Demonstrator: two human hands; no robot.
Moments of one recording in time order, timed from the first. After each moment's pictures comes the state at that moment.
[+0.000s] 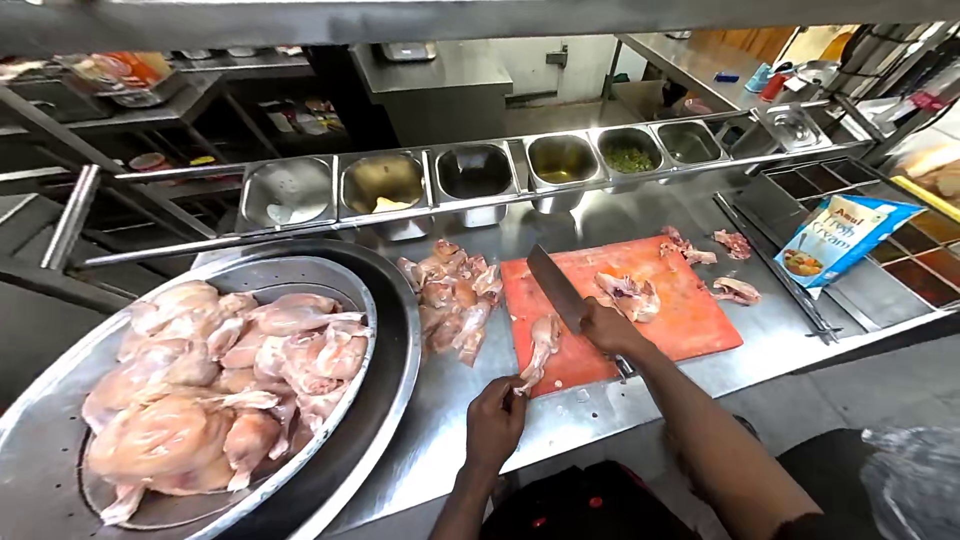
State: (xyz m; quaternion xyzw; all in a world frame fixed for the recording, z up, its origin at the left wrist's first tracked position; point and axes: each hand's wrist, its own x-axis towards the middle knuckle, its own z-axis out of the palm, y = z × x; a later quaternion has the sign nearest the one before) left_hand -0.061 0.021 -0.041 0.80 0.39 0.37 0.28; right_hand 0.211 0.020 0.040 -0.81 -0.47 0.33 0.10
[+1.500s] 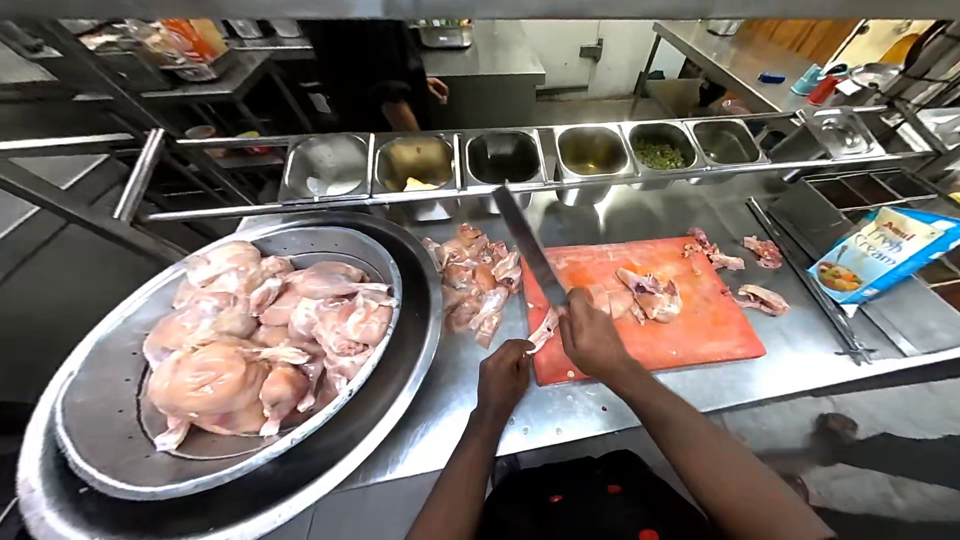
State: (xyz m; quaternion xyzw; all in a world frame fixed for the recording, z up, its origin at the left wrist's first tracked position) left_hand -0.047 0.063 -0.070 0.83 0.36 0.39 0.17; right_hand 0.128 0.005 0.054 -0.74 -0.63 0.08 0.23
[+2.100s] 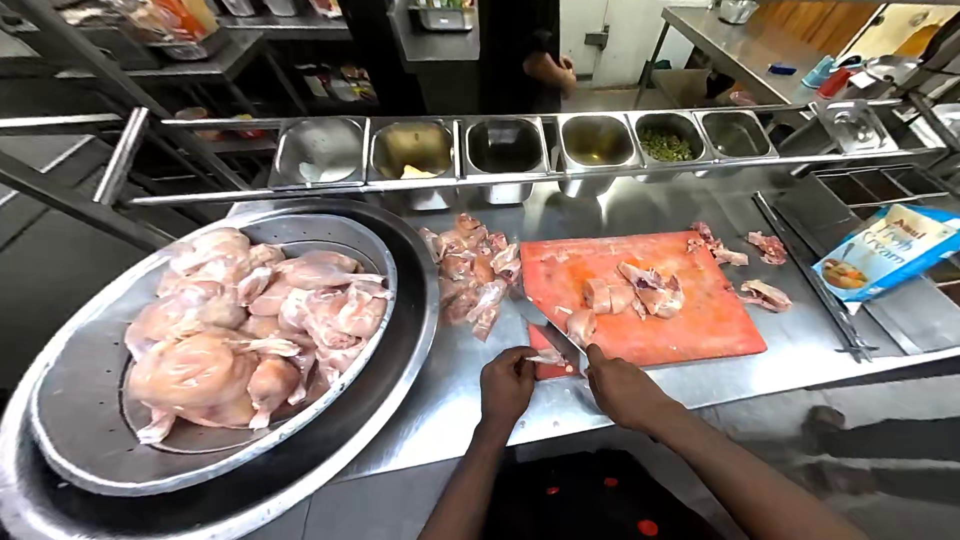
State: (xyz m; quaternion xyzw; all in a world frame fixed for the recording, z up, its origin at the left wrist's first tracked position) left_hand -0.045 0.031 -0.047 0.75 0.48 0.31 0.33; right_hand 0.140 -0.050 0.061 -0.75 -0.57 0.33 -0.07
